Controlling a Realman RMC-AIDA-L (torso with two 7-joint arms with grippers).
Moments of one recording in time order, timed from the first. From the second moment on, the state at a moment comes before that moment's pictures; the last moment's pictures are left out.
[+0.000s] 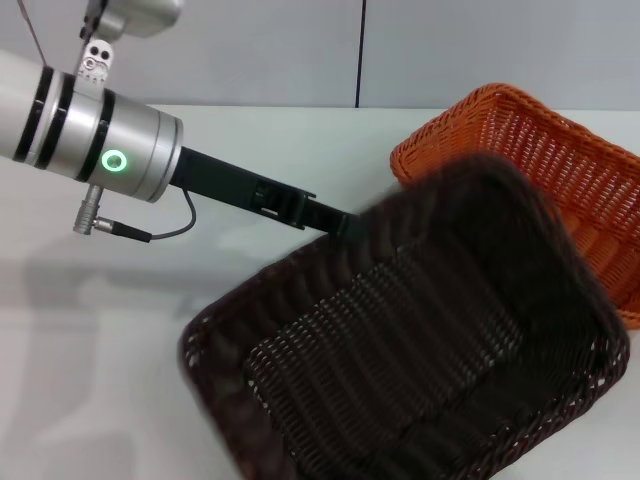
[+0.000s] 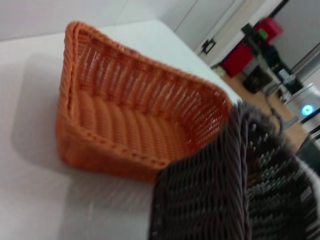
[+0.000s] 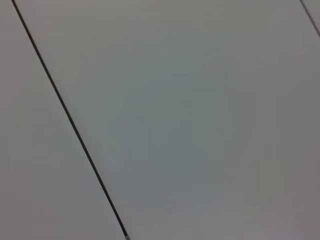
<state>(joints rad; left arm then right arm) -0.80 -2.05 -2.20 -0.95 2.15 -1.62 0.81 0.48 2.02 -0.17 -0.21 -0.99 -1.02 0.78</state>
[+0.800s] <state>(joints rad) -0.56 -2.05 -2.47 -0.98 1.65 -1.62 1.26 0.47 2.01 -0.35 -0.32 -0.99 -1.04 1.01</state>
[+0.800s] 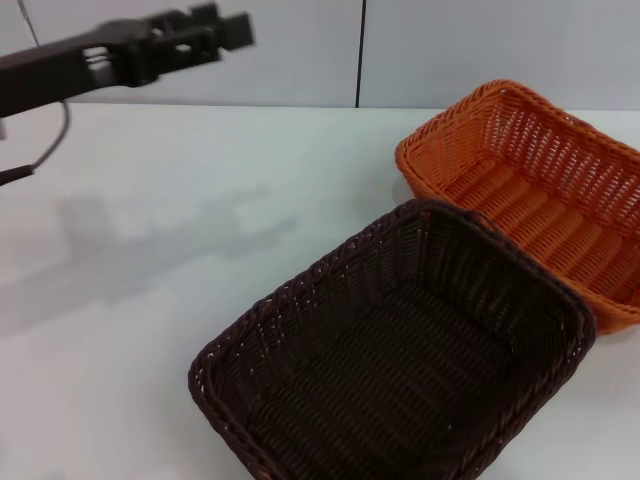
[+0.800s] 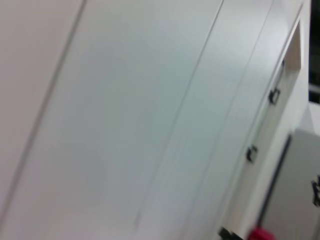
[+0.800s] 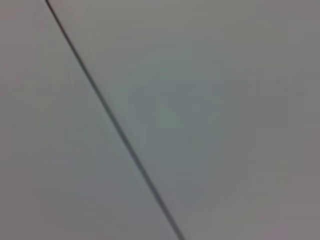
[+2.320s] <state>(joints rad) -0.49 -2.06 -2.46 -0.65 1.19 -1.51 1.79 0.62 1.59 -0.35 -0.83 -2.46 -1.80 2.50</state>
